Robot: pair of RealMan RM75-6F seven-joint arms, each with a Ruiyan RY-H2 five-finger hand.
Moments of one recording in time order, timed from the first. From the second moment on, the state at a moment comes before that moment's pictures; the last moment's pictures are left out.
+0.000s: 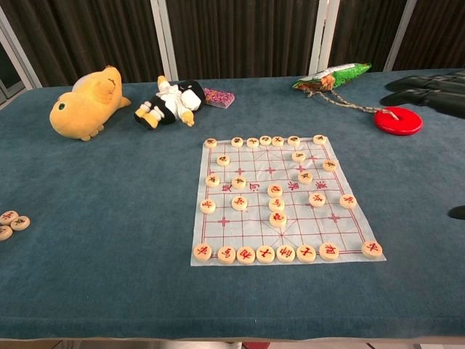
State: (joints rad) left arm 0.01 -1.09 0.03 -1.57 1.73 1.69 -0.01; right arm 0.31 -1.21 0.01 -1.76 -1.73 1.24 -0.38
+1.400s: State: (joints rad) left arm 0.02 -1.07 0.00 -1.55 1.71 1.75 -0.09; right arm 0.82 -1.63 0.10 -1.33 -1.38 0.81 -0.63
